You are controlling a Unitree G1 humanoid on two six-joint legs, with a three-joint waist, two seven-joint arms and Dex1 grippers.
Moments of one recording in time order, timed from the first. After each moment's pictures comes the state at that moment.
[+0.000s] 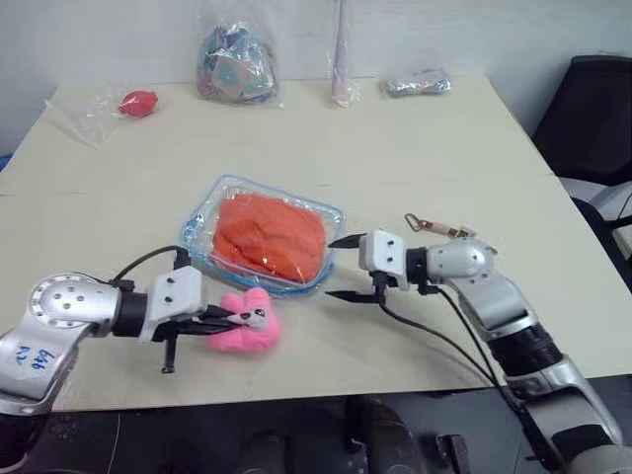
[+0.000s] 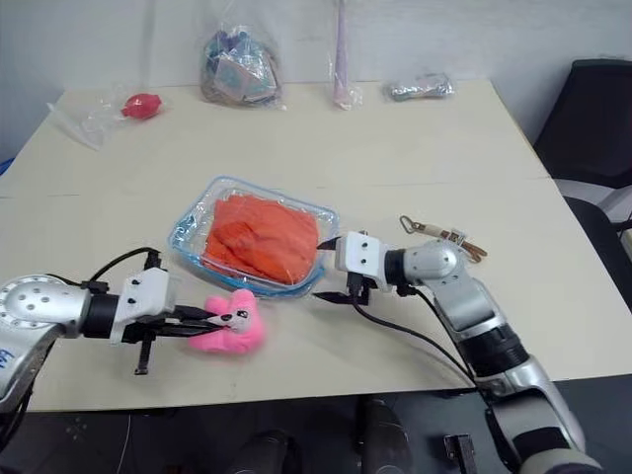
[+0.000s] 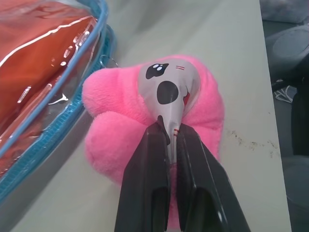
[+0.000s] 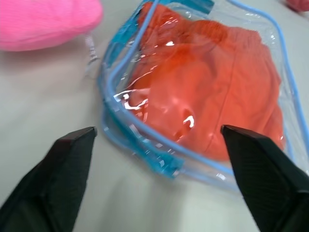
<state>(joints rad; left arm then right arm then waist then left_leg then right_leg) -0.10 1.02 0.12 -0.41 -0.39 0.41 -1.15 -0.63 -0.48 0.32 0.11 0.07 0.04 1.03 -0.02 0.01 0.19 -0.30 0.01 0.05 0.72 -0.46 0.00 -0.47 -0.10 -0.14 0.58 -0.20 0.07</state>
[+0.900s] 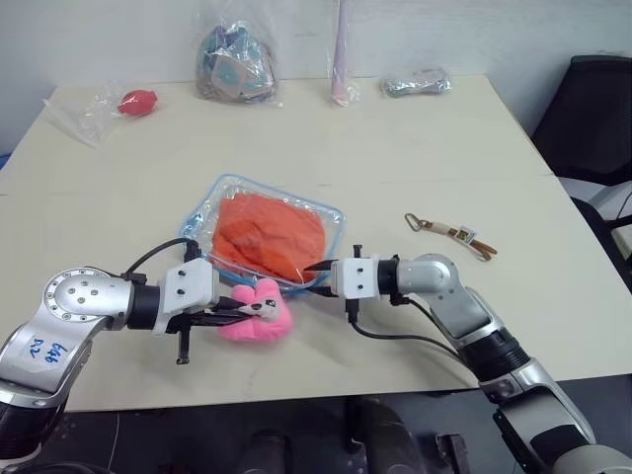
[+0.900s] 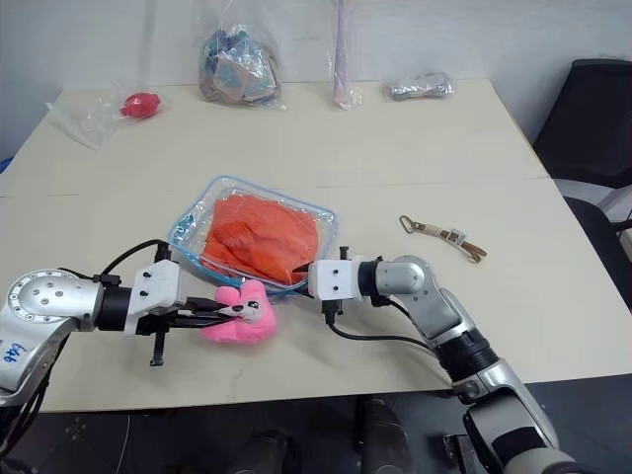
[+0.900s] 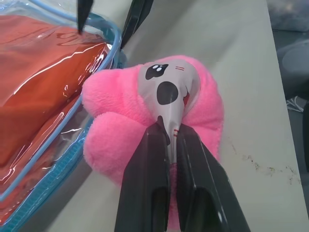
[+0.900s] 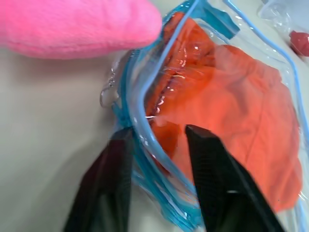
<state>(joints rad) -0.17 0.98 0.06 -0.42 -0.39 0.43 -1.09 -0.61 -0.42 0.39 0.14 -0.09 -0.18 0.98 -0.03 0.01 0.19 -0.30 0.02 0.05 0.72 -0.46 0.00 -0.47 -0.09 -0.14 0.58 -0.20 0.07</state>
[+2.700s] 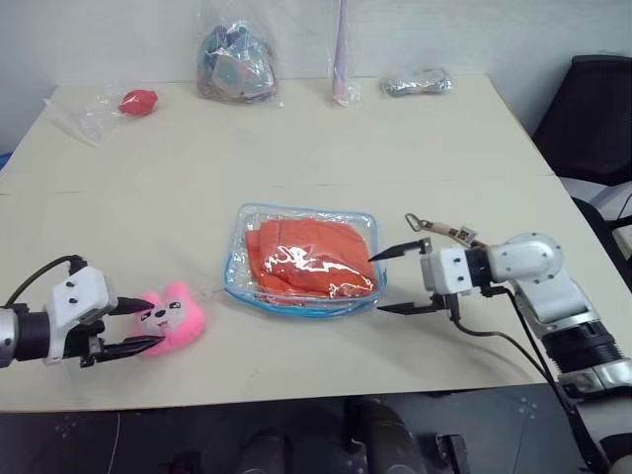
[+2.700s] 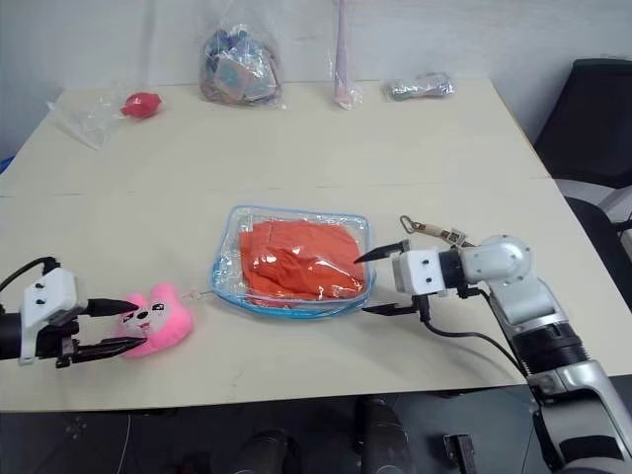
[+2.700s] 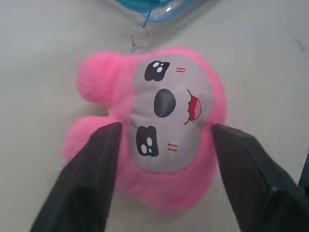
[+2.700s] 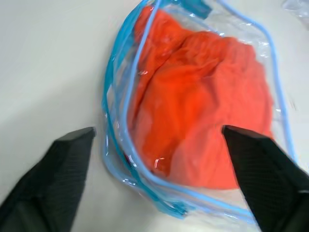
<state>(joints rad) 0.22 1.06 0.52 -0.23 -0.36 0.38 -1.17 -0.56 -0.79 0.21 0.11 0.29 -0.21 1.33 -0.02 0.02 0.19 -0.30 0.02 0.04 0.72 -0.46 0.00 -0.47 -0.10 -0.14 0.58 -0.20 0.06</state>
